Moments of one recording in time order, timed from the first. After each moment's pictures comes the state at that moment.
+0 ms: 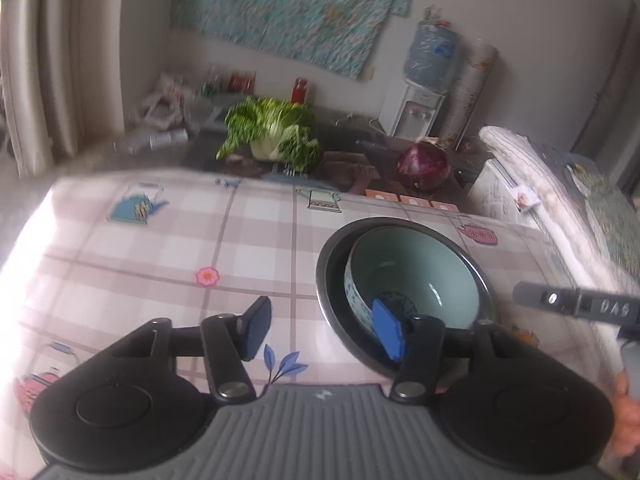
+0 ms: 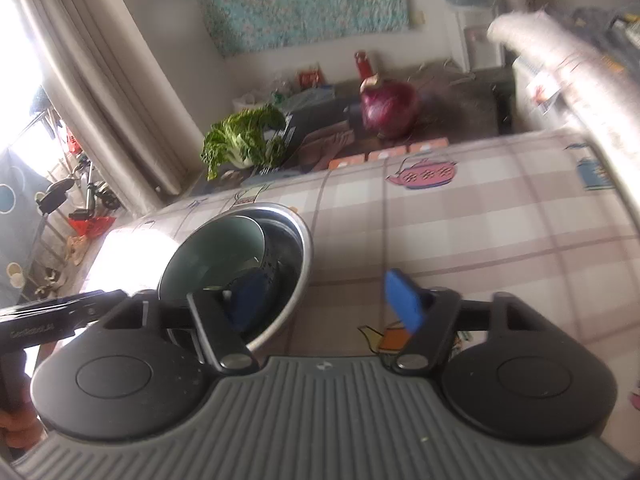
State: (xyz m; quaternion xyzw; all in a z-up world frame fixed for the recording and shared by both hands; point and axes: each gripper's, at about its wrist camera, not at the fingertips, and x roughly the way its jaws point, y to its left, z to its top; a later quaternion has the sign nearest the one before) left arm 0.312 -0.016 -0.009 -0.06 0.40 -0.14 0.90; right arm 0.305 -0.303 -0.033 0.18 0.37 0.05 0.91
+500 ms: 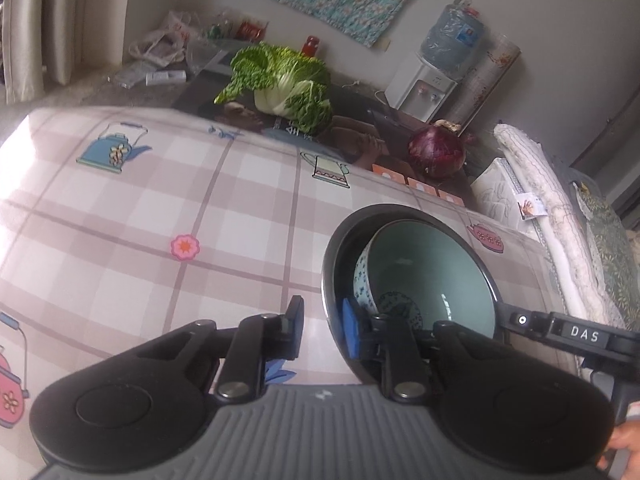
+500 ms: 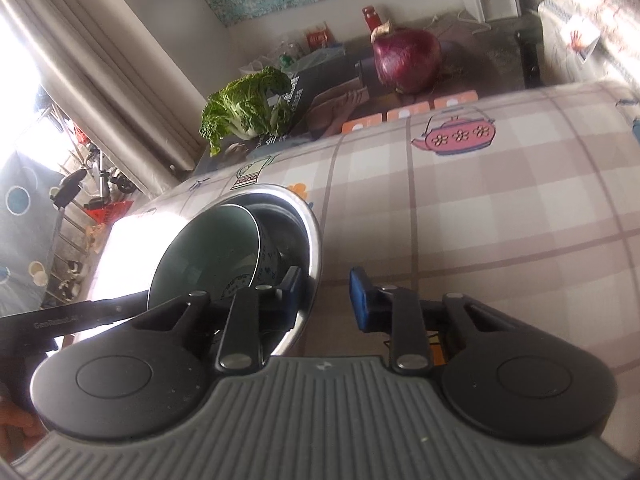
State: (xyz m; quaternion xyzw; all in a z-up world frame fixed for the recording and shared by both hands) left arm 0.351 -0.010 -0.038 -0.13 0.46 -0.14 0.87; right arm 0.346 -0.302 -0.064 0.22 0.42 0.08 0.88
